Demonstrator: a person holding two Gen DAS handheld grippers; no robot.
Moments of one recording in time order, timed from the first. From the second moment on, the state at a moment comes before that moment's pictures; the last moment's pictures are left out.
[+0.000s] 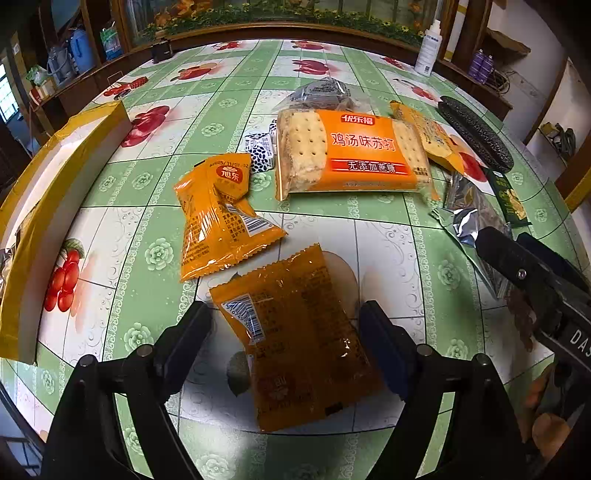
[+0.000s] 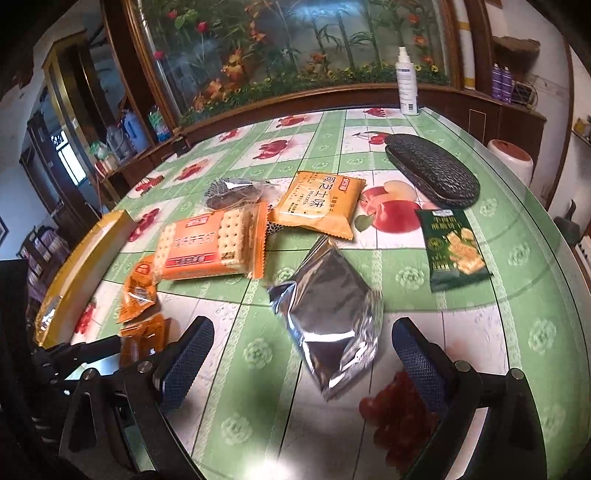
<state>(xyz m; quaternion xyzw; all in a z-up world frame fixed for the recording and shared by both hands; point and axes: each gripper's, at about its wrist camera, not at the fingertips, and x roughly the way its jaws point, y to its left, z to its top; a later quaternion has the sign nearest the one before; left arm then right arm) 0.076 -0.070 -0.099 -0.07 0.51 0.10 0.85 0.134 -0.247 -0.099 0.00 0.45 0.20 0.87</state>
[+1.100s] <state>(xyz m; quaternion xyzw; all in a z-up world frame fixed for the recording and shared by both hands) 0.055 -0.035 -0.095 -0.05 0.48 0.03 0.87 0.139 -0.242 -0.112 -0.02 0.48 0.22 0.85</state>
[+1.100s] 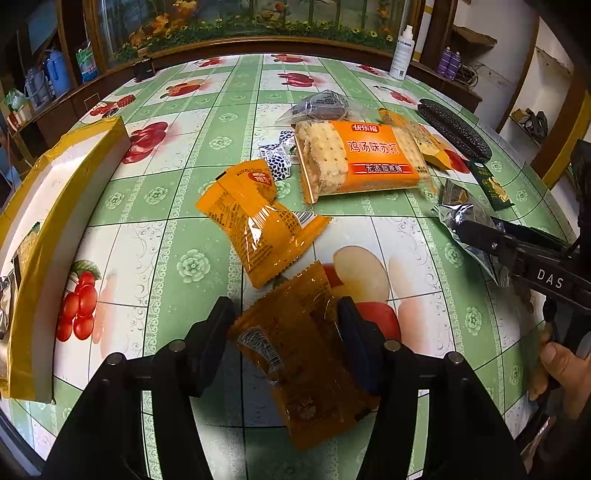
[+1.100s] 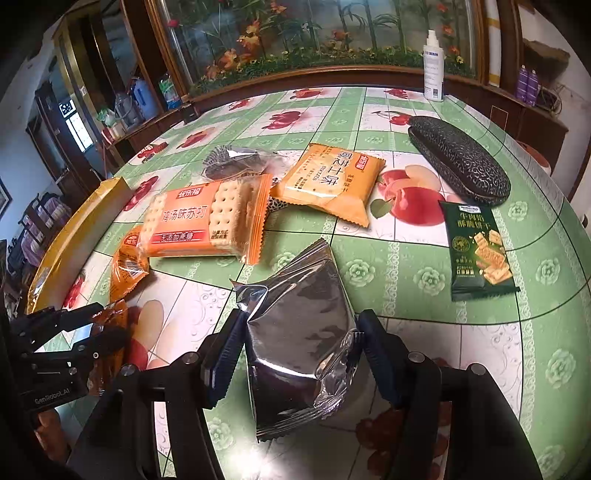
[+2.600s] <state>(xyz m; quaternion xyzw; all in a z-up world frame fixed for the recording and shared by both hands) -0.021 0.133 -0.049 -0.11 0.38 0.21 0.89 0.083 -0.025 -0.051 -0.01 0.43 0.44 0.78</state>
